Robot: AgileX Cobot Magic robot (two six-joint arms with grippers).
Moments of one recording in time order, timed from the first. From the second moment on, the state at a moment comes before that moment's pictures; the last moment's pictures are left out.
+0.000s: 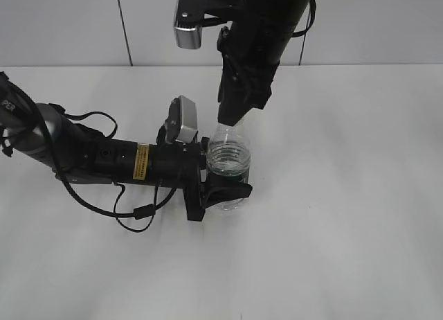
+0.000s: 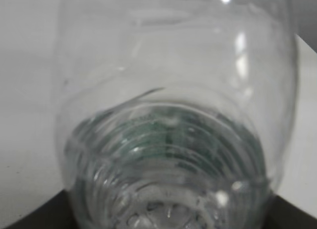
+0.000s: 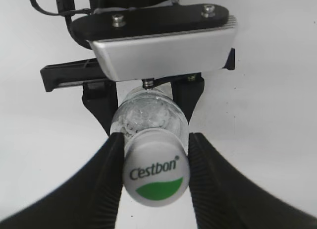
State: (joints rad) left arm -0.38 2.32 -1.12 1.31 -1.10 -0.52; right arm 0.59 2.04 -1.82 0.30 1.22 -1.18
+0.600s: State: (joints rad) left arm -0.38 2.32 -1.12 1.32 -1.10 -0.52; right arm 0.60 2.04 -1.82 0.28 1.23 -1.48
